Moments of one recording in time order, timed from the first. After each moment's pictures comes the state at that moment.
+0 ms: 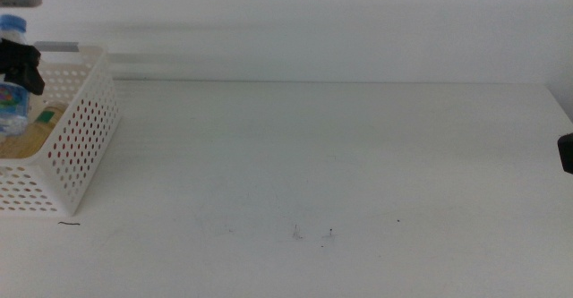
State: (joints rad) left arm 0.32 2.01 -1.82 -0.22 1.10 0.41; right arm 0.59 0.77 -1.17 0.14 1.03 -0.30
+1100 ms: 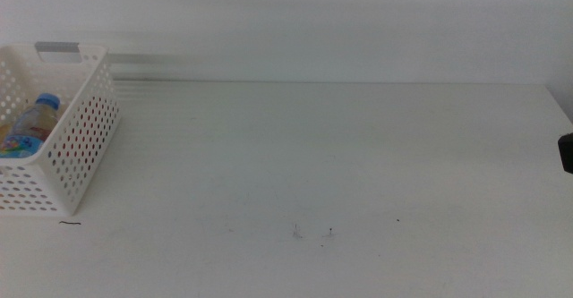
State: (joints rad) left arm 0.00 1.39 -1.55 -0.37 0.97 0.40; right arm 0.59 0.77 -1.17 0.14 1.03 -0.30
